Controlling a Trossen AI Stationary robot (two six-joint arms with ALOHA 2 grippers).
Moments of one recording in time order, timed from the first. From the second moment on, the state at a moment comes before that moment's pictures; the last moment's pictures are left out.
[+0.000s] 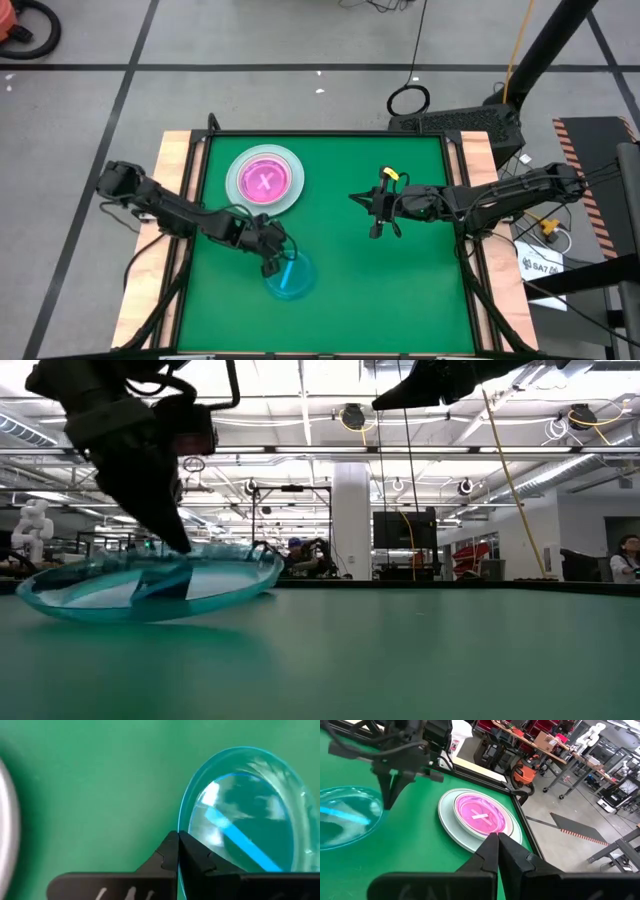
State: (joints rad) left arm -0.31 1.45 0.73 -0.29 -0.18 -0.56; right arm 0.13 1.16 0.74 0.12 0.42 -0.35
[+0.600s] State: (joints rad) left arm 0.08 1.22 1.00 -0.84 -0.28 -0.18; right arm 0.13 1.16 0.74 0.12 0.42 -0.35
